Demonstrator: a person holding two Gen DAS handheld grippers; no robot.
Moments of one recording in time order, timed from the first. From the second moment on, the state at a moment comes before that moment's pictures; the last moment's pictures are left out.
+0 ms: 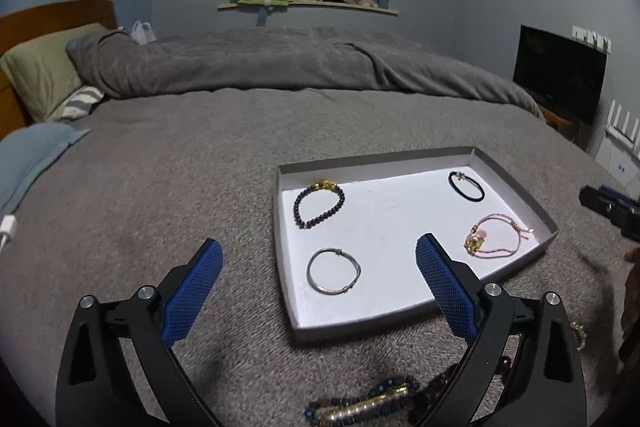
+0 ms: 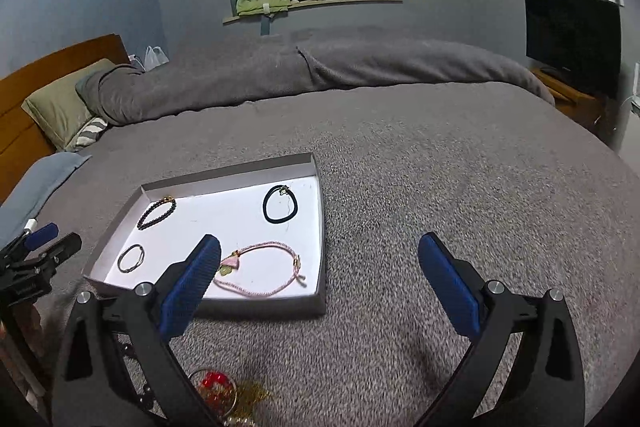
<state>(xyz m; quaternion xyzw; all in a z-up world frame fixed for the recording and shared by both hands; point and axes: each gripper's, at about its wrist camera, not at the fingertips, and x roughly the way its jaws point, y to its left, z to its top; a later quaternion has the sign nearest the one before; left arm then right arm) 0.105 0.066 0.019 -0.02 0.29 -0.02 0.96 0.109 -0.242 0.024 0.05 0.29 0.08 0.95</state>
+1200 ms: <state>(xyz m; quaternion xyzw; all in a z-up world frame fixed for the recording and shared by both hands) 0.046 0.076 -0.044 0.00 0.40 -0.05 0.92 0.036 -0.245 -0.025 0.01 0.33 0.11 0.94</state>
